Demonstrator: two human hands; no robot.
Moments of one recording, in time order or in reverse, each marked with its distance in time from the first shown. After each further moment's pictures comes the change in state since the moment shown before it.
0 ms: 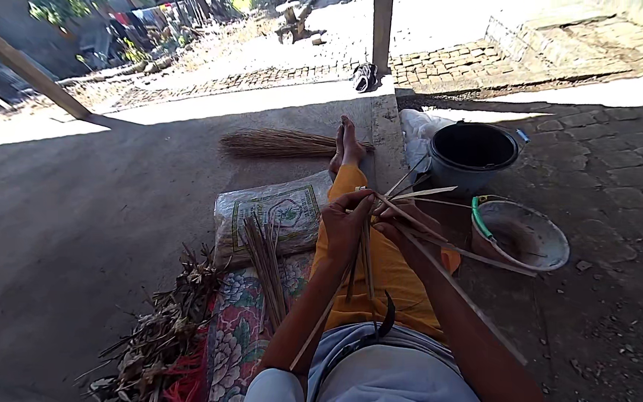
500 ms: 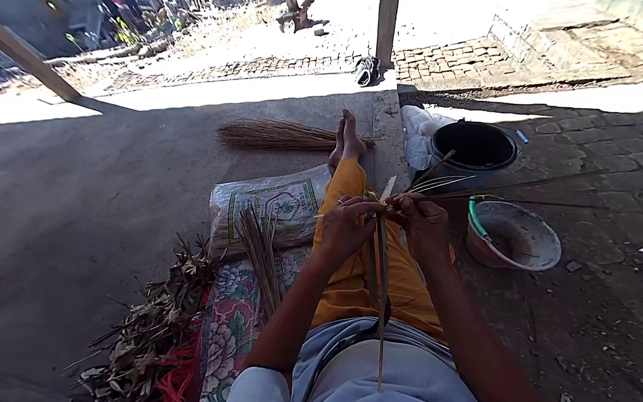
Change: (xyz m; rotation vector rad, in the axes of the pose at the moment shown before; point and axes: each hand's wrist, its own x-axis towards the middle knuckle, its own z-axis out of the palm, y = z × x) left_hand 0.000 -0.007 -0.023 0.683 -0.347 0.391; right_hand 0.003 0.004 -0.011 0.158 0.265 0.384
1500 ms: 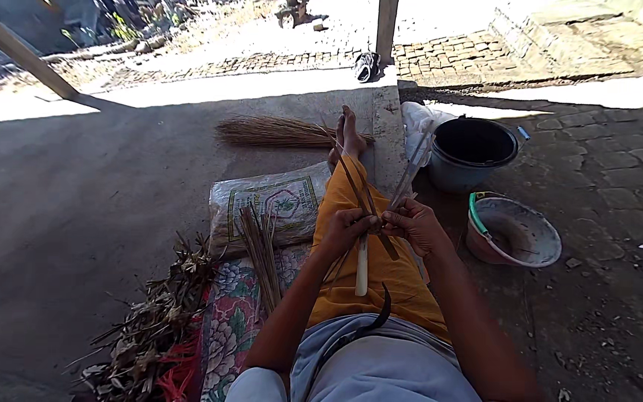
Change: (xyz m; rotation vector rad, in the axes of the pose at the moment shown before) left_hand -0.011 -0.024 0.008 -0.617 -0.244 -0.424; right_hand 0.011 -0.004 -0.009 -0.058 0.000 0.578
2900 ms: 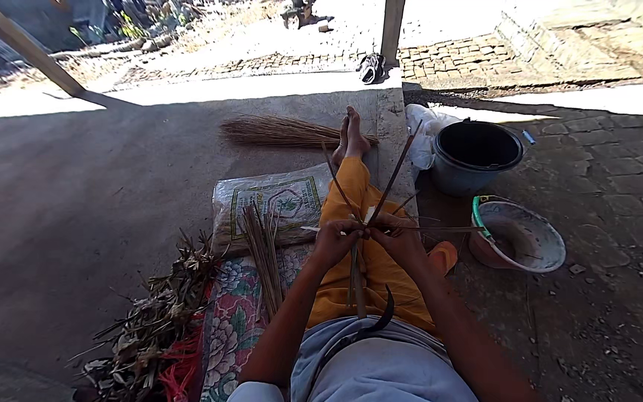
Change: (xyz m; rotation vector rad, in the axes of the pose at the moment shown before) left_hand -0.023 -0.011 -0.013 0.212 0.090 0.018; right_hand -0.002 0.039 0.016 -0.643 -0.140 -0.499
